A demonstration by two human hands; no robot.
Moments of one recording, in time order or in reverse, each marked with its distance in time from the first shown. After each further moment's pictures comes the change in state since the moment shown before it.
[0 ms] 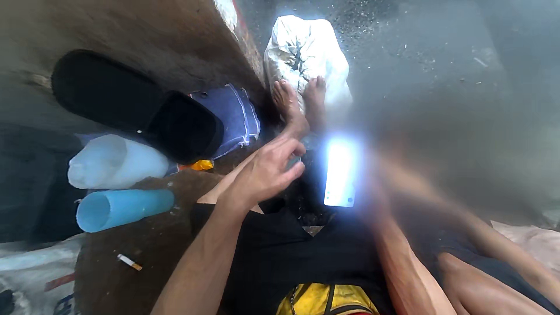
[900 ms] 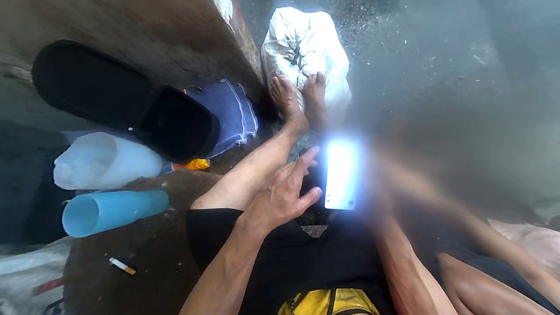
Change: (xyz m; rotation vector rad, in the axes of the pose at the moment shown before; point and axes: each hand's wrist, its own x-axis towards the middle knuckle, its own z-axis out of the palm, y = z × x) left_hand -0.024 0.012 0.053 -0.156 0.045 0.007; right_hand -0.002 0.003 -0.003 0.031 -0.035 0.016
